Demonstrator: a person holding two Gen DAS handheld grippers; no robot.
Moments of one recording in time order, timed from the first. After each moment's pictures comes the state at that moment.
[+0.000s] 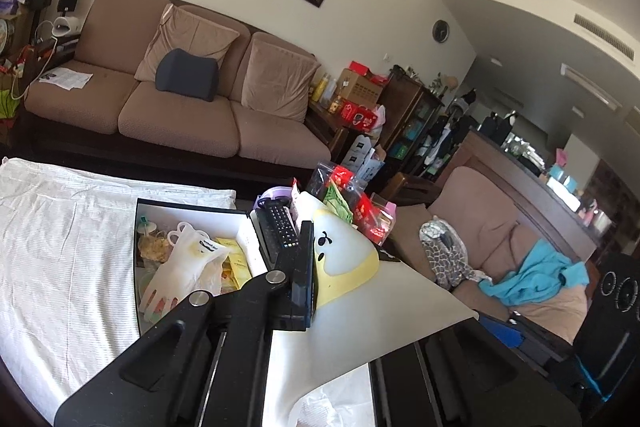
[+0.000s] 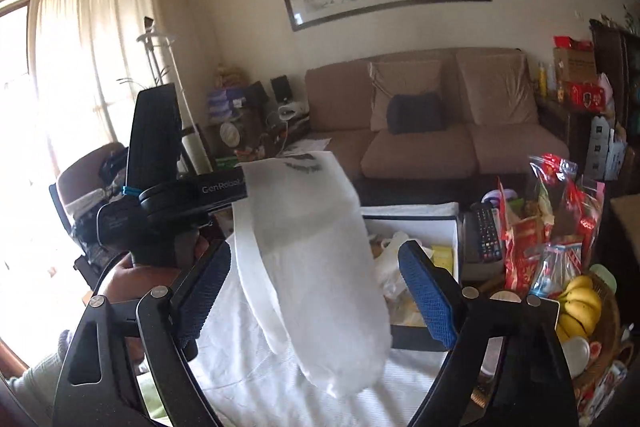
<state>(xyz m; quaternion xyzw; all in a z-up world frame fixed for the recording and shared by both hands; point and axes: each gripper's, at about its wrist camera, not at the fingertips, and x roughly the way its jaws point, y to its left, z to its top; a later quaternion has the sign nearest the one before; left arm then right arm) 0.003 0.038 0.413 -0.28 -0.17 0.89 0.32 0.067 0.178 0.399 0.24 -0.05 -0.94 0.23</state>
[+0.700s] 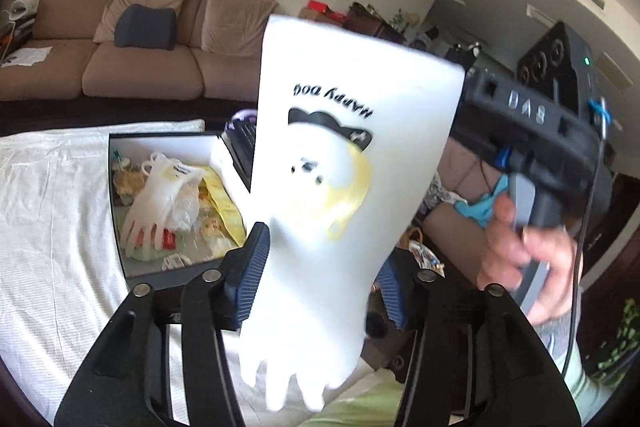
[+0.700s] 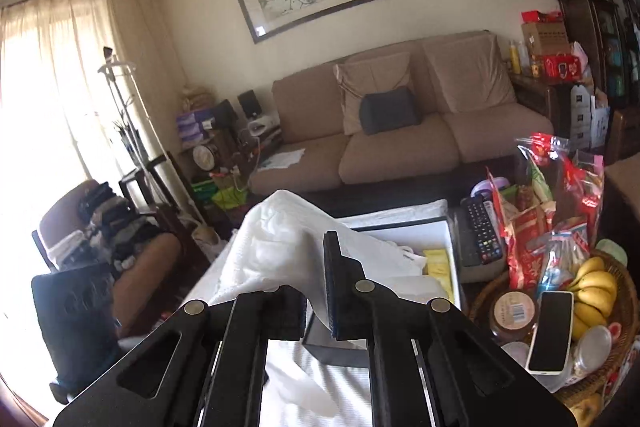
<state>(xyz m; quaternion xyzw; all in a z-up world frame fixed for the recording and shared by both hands) 0.064 0.030 0.341 -0.36 -0.10 0.83 0.41 0.011 0.209 0.388 0.22 -0.15 -0.94 0.19</state>
